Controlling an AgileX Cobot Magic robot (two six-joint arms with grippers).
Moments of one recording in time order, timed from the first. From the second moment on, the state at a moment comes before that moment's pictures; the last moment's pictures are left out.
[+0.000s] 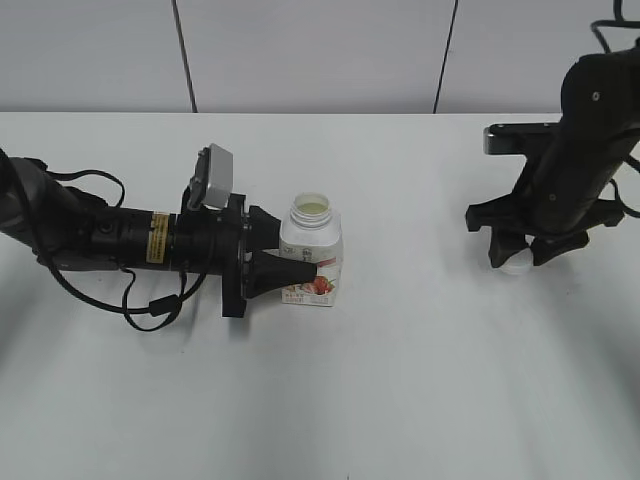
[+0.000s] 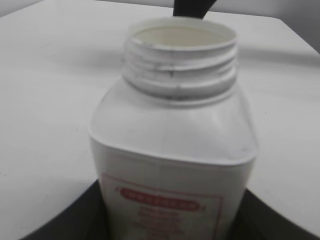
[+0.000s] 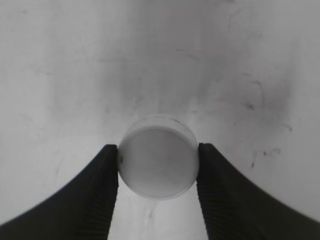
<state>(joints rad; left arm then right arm) -0.23 2.34 -1.14 1.46 -1.19 -0.54 0.23 1.94 -1.18 0.01 0.72 0.14</state>
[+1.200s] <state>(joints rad) -0.17 2.34 -1.14 1.58 -1.20 -0.58 0.23 1.99 -1.18 0.13 0.64 0.08</state>
